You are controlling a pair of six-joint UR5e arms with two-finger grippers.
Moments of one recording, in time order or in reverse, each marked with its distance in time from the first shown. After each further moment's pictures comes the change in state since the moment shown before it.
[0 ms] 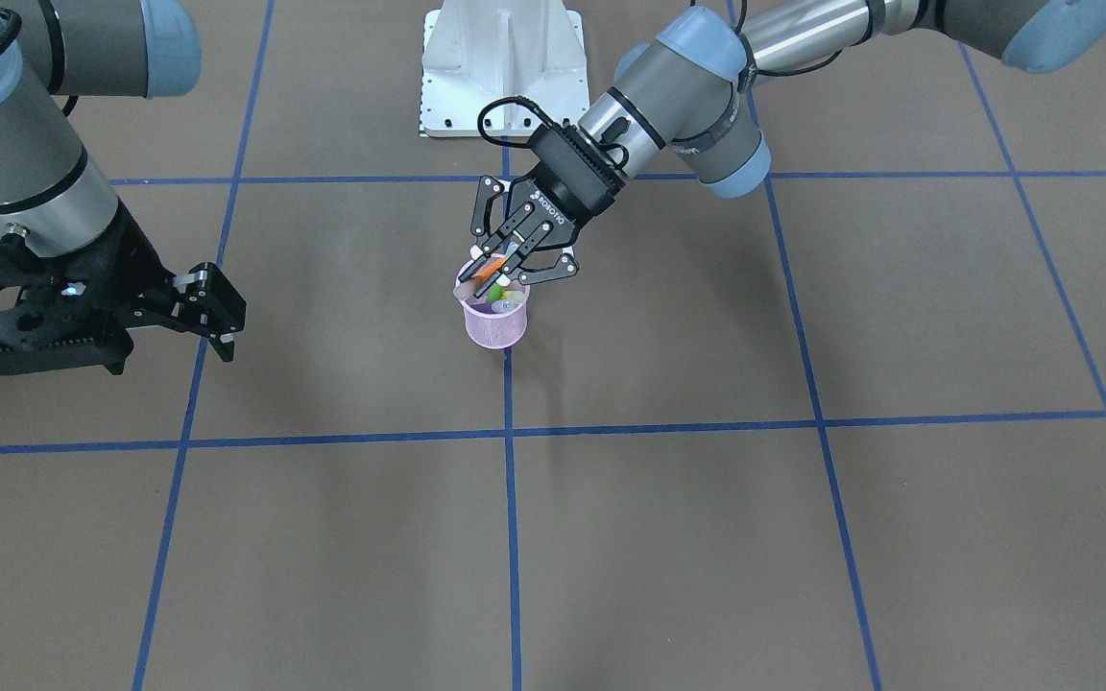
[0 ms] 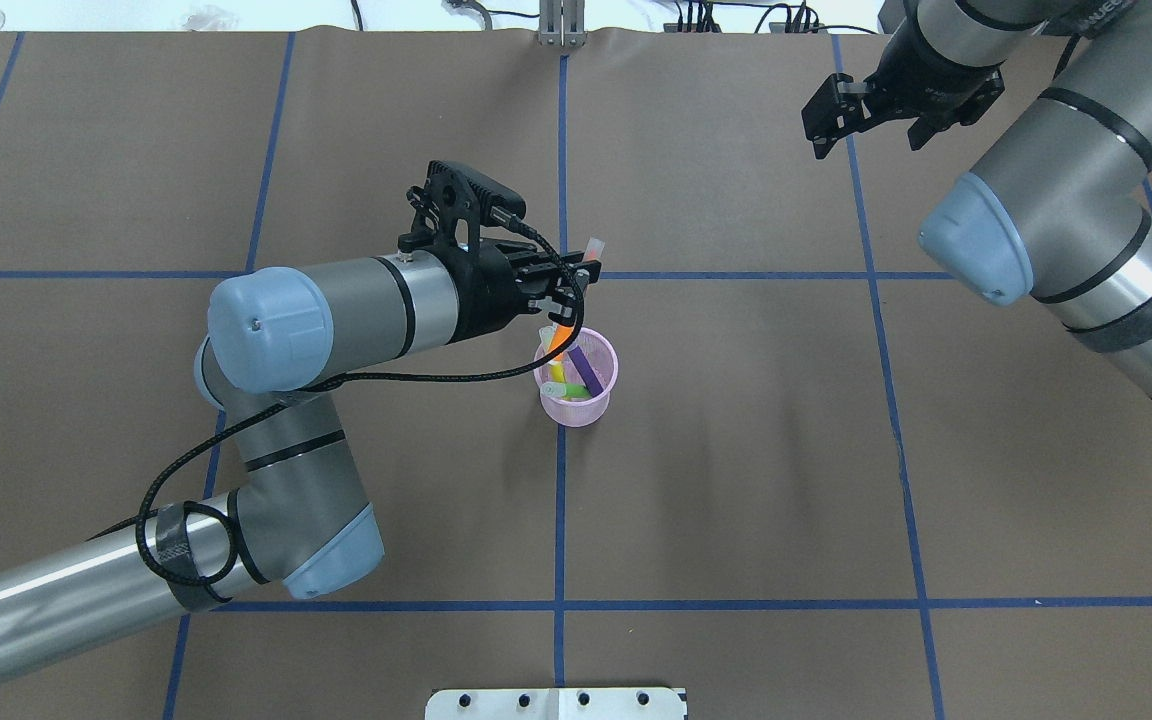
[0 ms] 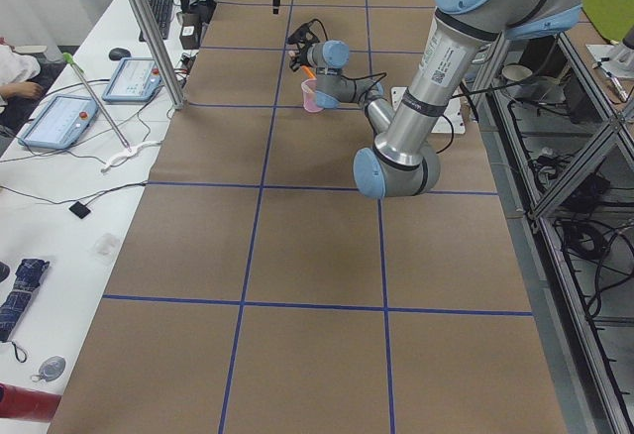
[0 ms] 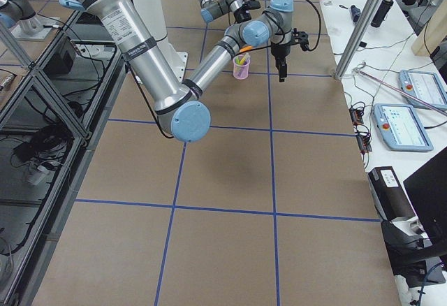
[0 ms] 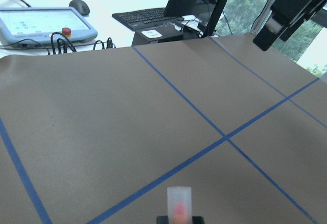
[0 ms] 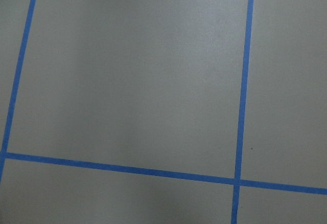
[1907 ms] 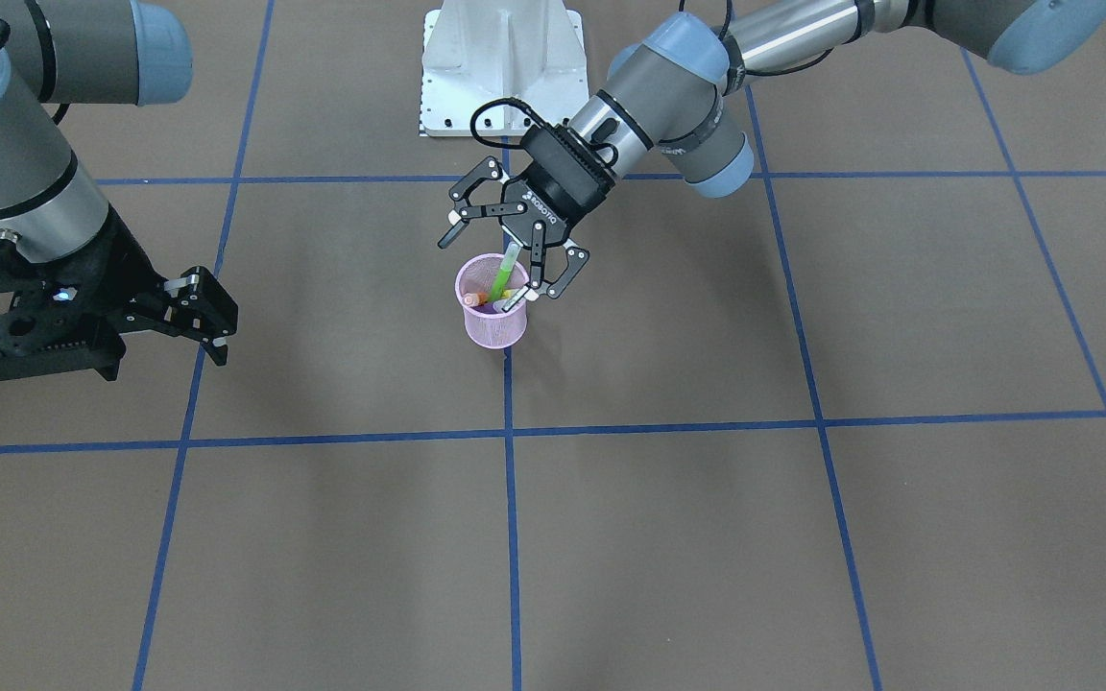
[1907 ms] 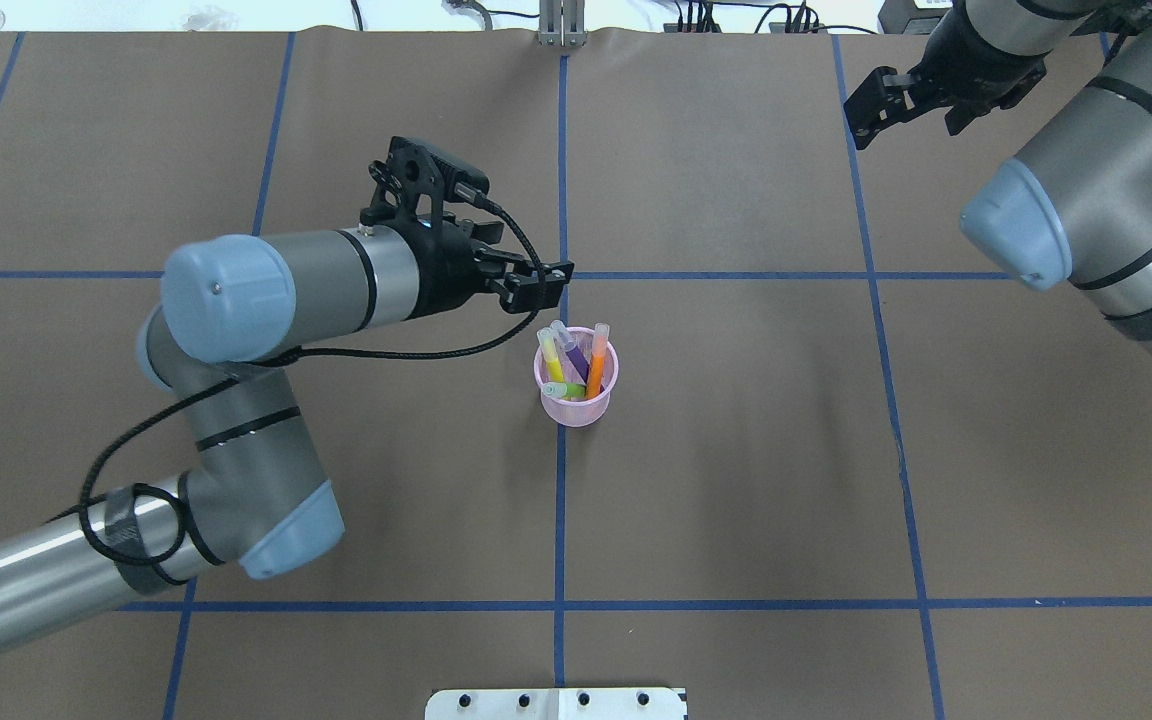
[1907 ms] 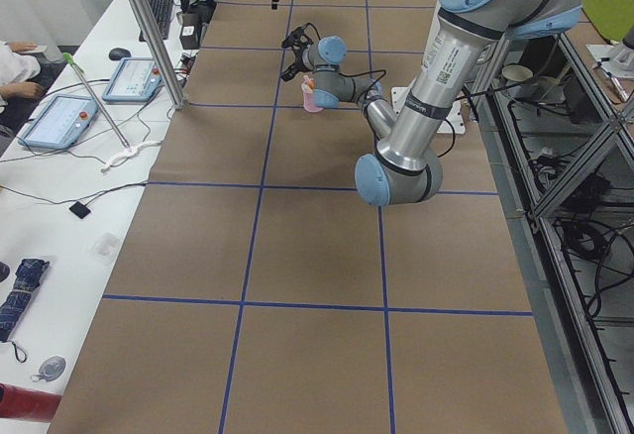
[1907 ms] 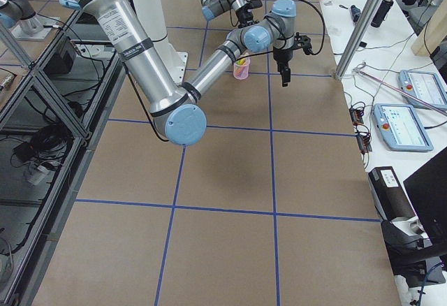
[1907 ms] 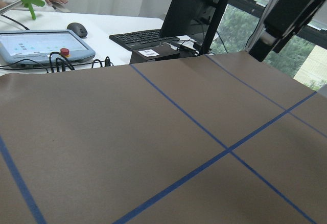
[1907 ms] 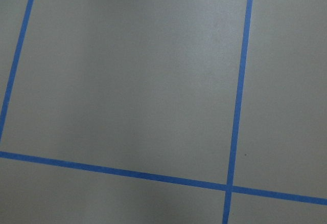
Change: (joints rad) left arm -0.088 0.085 -0.183 0.361 -0.110 0.017; right arm 0.076 -0.056 -0.010 0.034 0.023 -0.148
